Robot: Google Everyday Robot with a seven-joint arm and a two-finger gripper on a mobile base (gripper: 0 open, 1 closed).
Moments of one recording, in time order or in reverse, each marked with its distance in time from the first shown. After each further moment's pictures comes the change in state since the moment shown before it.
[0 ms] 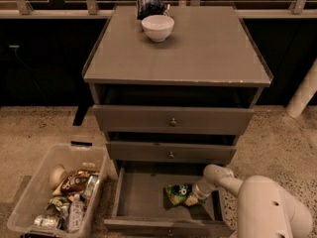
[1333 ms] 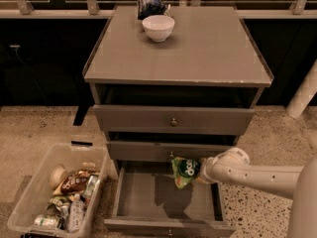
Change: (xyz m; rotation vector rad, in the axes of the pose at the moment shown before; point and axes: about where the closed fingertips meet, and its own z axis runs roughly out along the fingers) arm -0.077 0.023 -0.214 0.413 0.009 -0.204
